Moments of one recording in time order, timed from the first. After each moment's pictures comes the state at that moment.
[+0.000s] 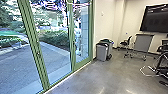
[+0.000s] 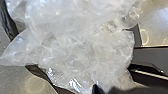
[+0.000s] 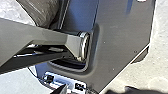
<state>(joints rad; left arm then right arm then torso) 1.54 3.02 -2.65 -0.28 0.03 0.32 -1.57 3.04 -2.70 -0.18 -0.10 0.03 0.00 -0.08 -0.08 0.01</state>
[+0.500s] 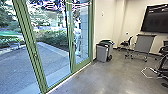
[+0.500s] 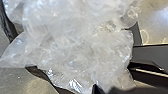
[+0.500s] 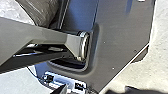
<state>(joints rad) 1.54 3.02 -2.65 -0.28 0.03 0.34 -1.57 3.04 -2.71 -0.18 -0.10 0.03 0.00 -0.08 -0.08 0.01</state>
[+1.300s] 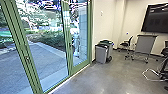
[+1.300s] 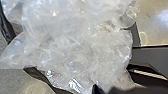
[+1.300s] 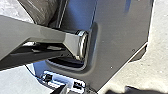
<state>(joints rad) 1.53 3.03 -2.65 -0.28 0.03 0.34 -1.58 3.04 -2.72 -0.18 -0.10 0.03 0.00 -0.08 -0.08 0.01</state>
